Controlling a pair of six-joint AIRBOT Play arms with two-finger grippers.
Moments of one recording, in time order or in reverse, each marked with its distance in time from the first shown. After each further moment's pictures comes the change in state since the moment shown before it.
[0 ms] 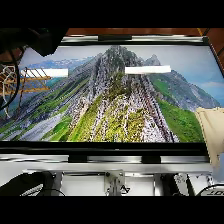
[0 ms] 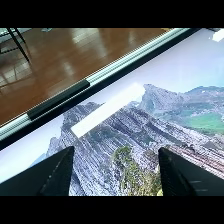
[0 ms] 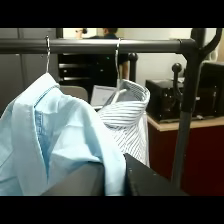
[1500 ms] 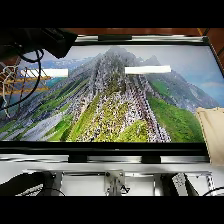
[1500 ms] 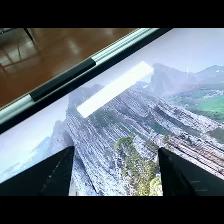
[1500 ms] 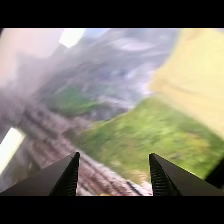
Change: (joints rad) left arm 0.000 -0.092 0.000 0.051 0.002 -0.031; right arm 0.238 0.006 -0.489 1.291 0.574 -0.241
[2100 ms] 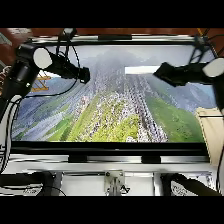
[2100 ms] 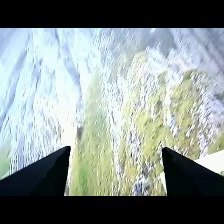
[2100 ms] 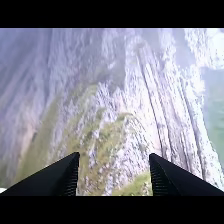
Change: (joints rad) left arm 0.045 -0.323 0.000 0.100 -0.399 -0.408; right arm 1.093 -0.374 -0.108 -0.178 -0.496 0.006
